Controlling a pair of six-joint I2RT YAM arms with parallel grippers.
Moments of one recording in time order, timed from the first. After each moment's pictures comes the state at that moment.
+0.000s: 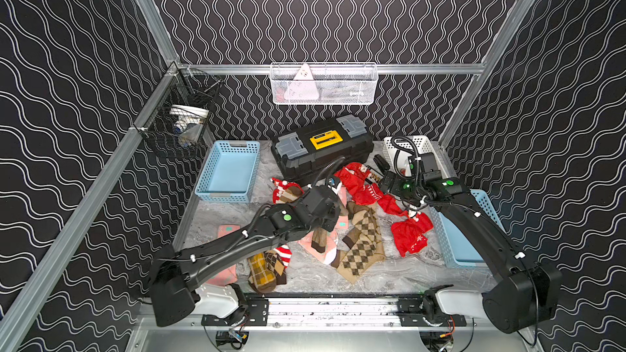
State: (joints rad) left arm -0.87 1.32 1.17 -0.57 -0.26 -0.32; right arm 0.27 1.32 1.17 -0.77 -0.05 0.59
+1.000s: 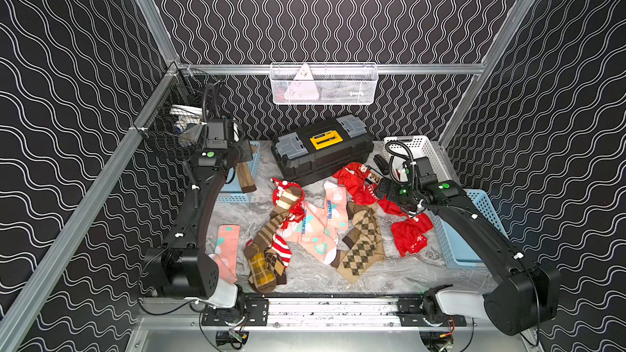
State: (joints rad) left arm 0.09 1.52 1.57 -0.70 -0.03 -0.18; right arm 0.31 1.31 1.14 -0.78 -0.10 0.58
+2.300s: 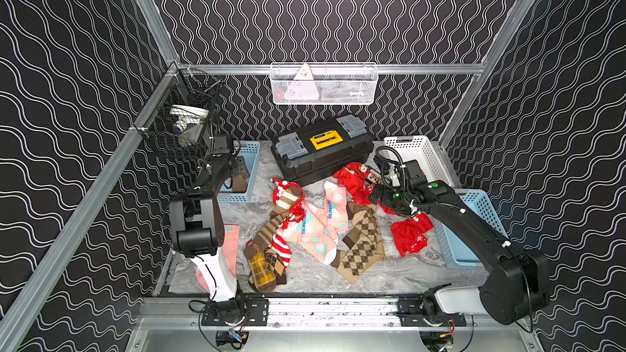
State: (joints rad) left arm 0.20 1.85 1.46 -0.49 -0.09 -0.12; right arm 0.34 1.38 1.11 -0.77 -0.11 0.57
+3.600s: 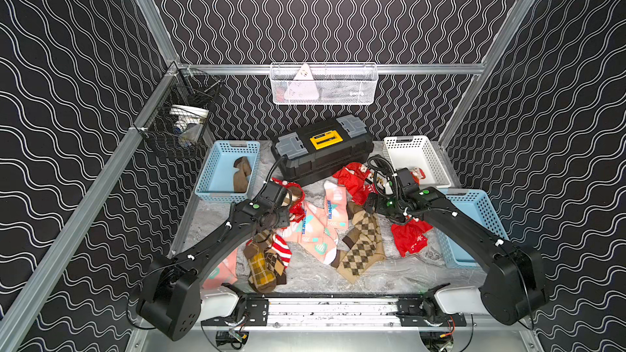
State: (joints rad) left arm -0.40 1.28 0.87 -0.73 -0.17 -0.61; right arm 0.40 1.38 1.01 -0.70 -0.12 0.59
